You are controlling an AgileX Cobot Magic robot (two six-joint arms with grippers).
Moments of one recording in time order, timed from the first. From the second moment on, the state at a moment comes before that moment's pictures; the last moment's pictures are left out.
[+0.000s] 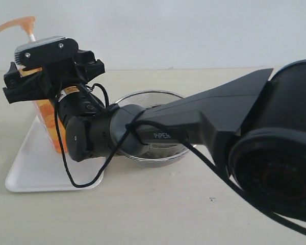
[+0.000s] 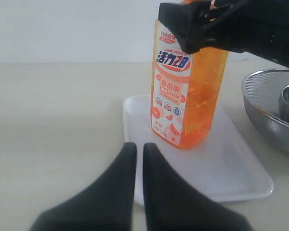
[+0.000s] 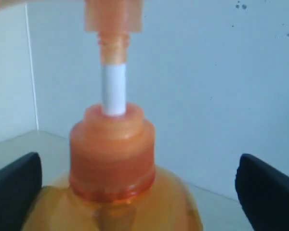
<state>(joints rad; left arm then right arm) -0.05 0.00 0.00 -0.02 0.31 0.02 1.01 2.32 -1.64 0.58 -0.79 -0.46</state>
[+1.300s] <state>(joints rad) -0.05 0.00 0.00 -0.02 0.31 0.02 1.01 1.96 -1.61 1.74 -0.61 -1.72</state>
